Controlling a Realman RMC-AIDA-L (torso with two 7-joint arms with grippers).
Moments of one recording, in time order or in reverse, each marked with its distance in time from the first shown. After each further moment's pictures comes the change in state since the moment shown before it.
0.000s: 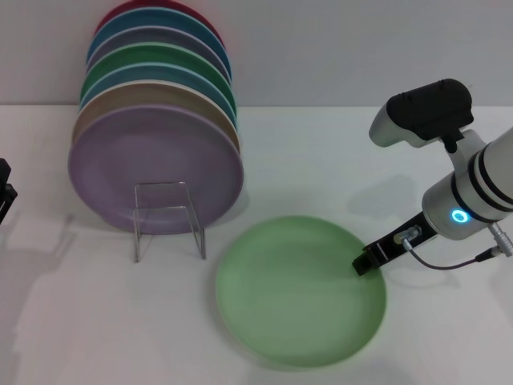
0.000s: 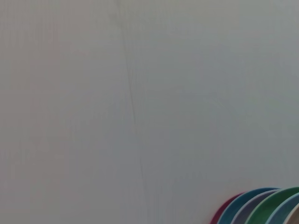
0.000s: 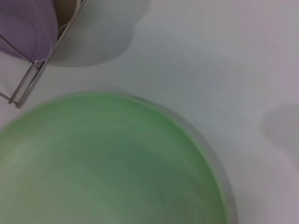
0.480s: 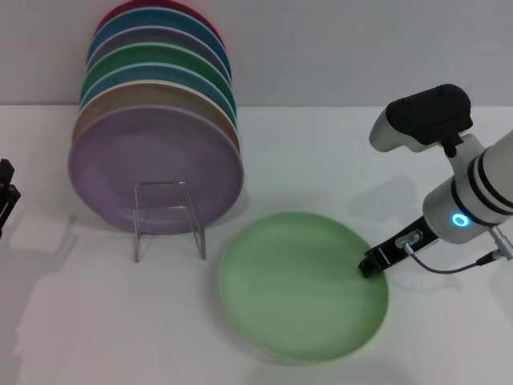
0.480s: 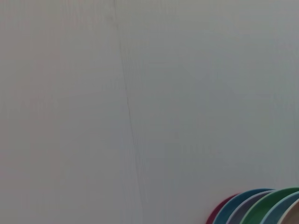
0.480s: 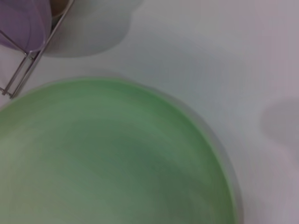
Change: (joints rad) left arm 0.004 0.000 0.011 -0.006 0.002 0.003 0.000; right arm 0.005 0.000 -0.001 -0.023 -0.004 -0.002 -0.004
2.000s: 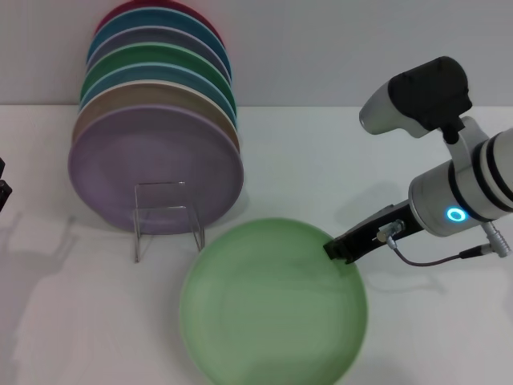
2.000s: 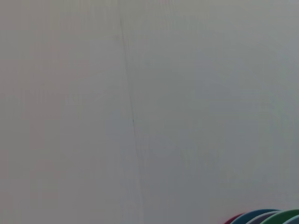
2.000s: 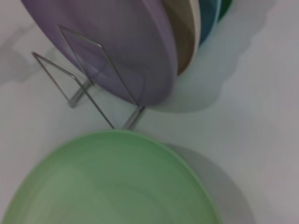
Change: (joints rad) left arm 0.042 0.000 0.004 -0.065 -0.001 0.018 0.000; right arm -0.125 0.003 -0.058 0.295 0.158 0.037 -0.060
